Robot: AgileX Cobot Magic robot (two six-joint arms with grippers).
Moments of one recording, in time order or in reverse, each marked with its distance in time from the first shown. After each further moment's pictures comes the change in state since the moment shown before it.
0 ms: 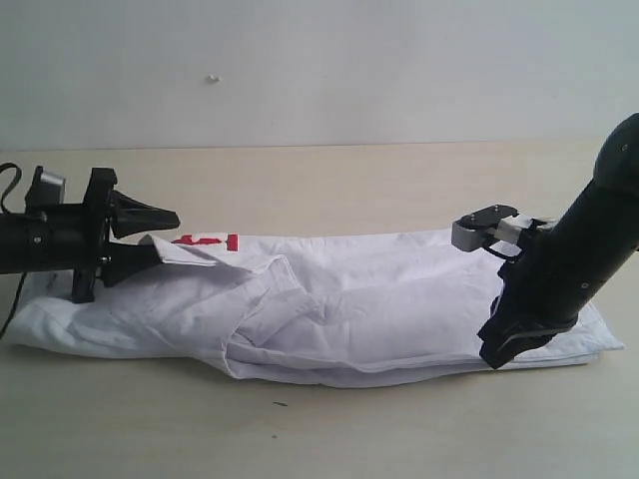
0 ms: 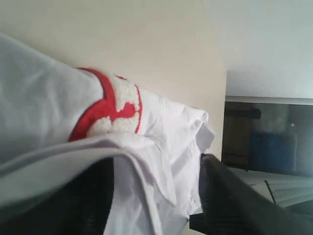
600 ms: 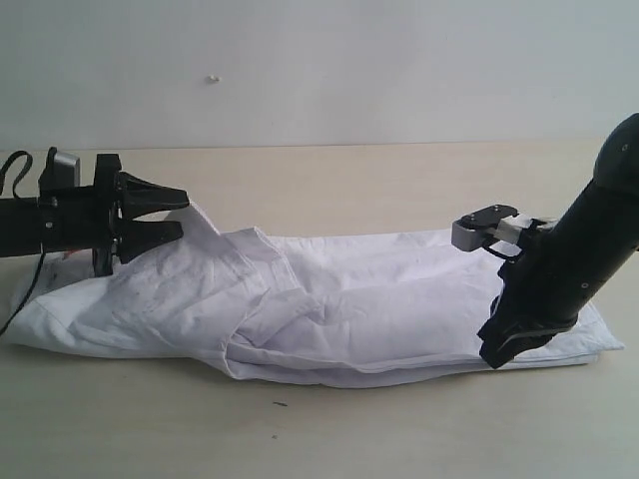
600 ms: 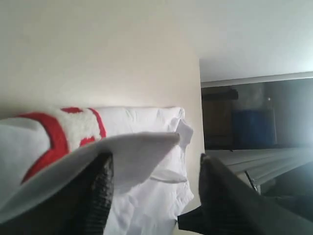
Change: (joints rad) left arm -0.004 0.084 -0.138 0.000 0.115 0.062; right arm 0.000 0.000 0.000 0.000 0.000 0.000
